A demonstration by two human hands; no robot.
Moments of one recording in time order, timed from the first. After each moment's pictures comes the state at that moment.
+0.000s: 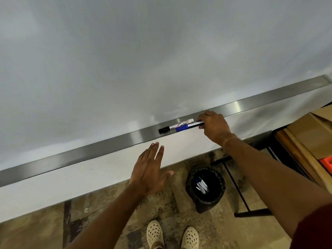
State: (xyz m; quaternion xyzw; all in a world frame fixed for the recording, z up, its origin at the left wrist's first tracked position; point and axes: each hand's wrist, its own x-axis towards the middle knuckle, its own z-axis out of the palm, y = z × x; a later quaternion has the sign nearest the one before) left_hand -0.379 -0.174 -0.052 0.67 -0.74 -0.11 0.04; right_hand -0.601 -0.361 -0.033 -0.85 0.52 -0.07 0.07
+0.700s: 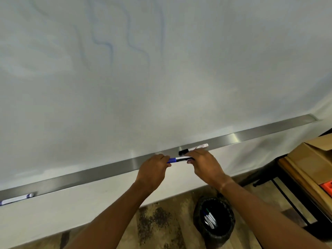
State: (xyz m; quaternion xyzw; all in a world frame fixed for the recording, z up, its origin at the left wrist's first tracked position) left_hand -0.311 -0.176 0.022 0.64 -0.74 -0.05 0.17; right_hand -0.511 -0.242 0.016 -0.88 0.43 -0.19 0.09
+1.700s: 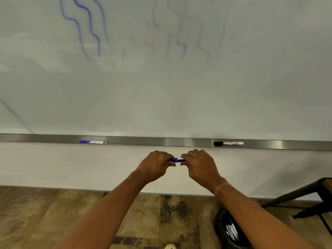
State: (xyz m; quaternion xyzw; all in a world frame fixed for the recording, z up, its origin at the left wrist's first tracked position) left_hand -0.264 -0.009 0.060 0.69 -0.69 -0.05 0.20; right_hand -0.440 -0.106 0.041 -0.94 0.22 -0.26 0.00
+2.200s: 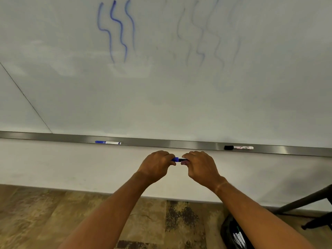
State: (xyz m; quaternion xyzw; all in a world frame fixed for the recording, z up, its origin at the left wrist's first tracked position) left_hand -0.225 0.039 0.064 0.68 -0.70 0.06 0.19; right_hand -0.401 -0.061 0.063 -0.93 0.26 -0.27 0.06
